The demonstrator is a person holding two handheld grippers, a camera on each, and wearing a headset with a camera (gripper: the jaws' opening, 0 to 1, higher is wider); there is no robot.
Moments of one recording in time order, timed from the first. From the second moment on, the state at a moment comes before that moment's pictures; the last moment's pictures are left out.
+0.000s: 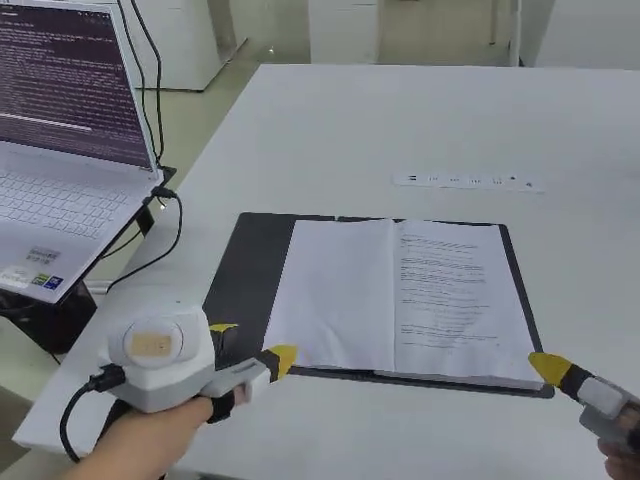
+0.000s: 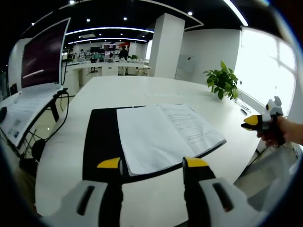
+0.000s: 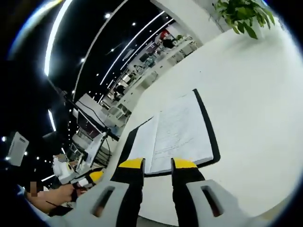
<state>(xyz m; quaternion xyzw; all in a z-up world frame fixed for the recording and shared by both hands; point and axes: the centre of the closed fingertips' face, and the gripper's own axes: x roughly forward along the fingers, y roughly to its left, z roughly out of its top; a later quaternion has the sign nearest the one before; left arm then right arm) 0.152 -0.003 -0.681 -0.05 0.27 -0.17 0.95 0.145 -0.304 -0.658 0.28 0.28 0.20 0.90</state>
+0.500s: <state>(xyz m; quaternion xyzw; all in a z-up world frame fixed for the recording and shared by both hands) 0.135 0.003 -0.657 -0.03 0.26 -0.16 0.95 0.147 -0.324 -0.656 0.13 0.24 0.18 0.94</state>
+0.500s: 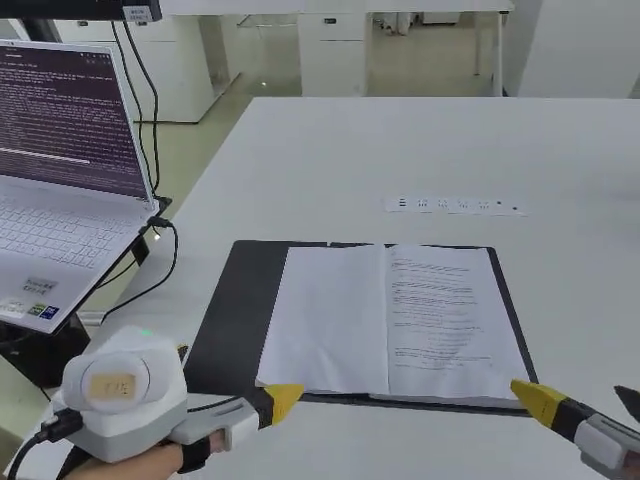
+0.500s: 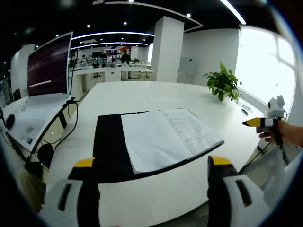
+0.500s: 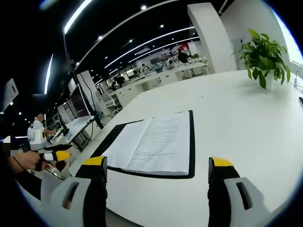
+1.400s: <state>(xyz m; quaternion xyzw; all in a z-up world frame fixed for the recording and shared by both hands) 0.151 -0.033 -0.661 0.02 0.26 -0.19 0.95 0.149 -0.332 -0.655 0.13 0.22 0.19 0.95</state>
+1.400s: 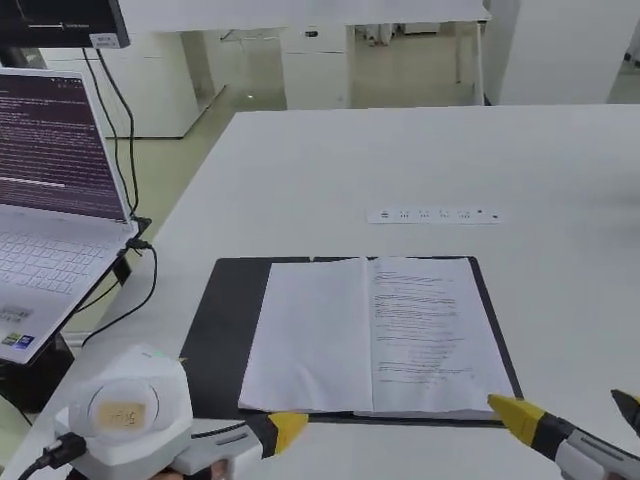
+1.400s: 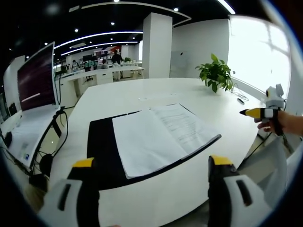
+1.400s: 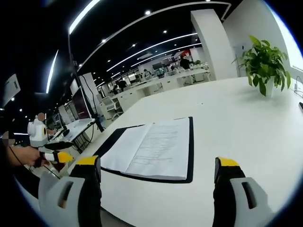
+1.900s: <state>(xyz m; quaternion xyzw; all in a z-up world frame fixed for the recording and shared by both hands) 0.195 -0.121 -0.698 0.05 0.28 -0.25 0.93 0.144 -0.347 -0.674 0.13 0.24 0.18 0.95</state>
